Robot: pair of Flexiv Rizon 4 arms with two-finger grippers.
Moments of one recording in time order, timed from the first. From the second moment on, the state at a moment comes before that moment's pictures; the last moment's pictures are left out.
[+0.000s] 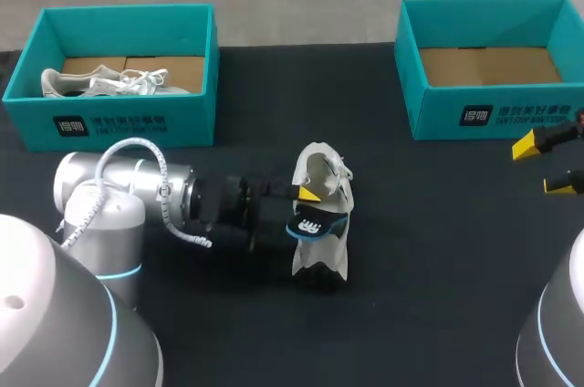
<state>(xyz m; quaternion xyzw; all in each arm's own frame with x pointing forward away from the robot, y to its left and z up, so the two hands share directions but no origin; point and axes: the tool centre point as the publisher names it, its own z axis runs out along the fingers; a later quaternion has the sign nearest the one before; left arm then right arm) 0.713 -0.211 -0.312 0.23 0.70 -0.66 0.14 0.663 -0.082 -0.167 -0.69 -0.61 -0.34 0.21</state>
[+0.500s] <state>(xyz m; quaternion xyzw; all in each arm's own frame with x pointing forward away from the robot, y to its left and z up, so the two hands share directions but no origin) 0.719 -0.204 -0.322 0.21 0.72 -0.64 0.14 0.663 -0.082 -0.167 -0.69 -0.61 -0.34 0.21</state>
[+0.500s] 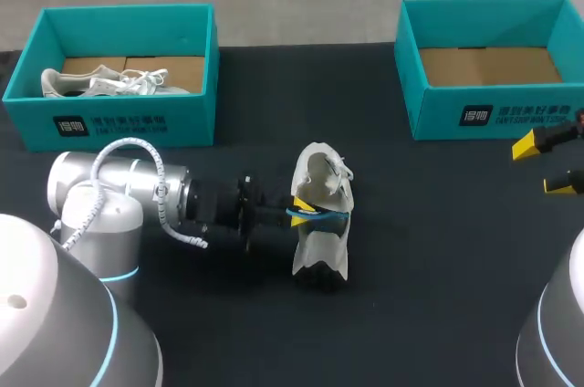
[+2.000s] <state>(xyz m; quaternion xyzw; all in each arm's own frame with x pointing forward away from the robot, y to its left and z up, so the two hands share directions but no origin) 0.726 -0.211 -0.336 0.22 0.75 -0.61 0.14 0.663 -0.082 -0.167 -0.69 -0.61 -0.34 0.21</state>
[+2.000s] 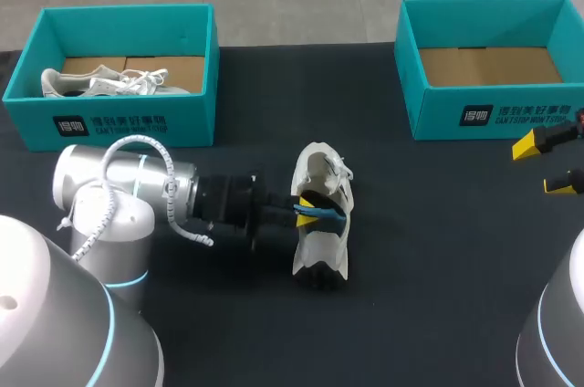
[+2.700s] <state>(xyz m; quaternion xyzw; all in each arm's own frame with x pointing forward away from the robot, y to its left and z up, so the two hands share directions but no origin) 0.736 -0.219 -0.342 0.20 0.75 -0.61 0.16 0.663 -0.082 -0.167 -0.69 -0.61 -0.34 0.21</state>
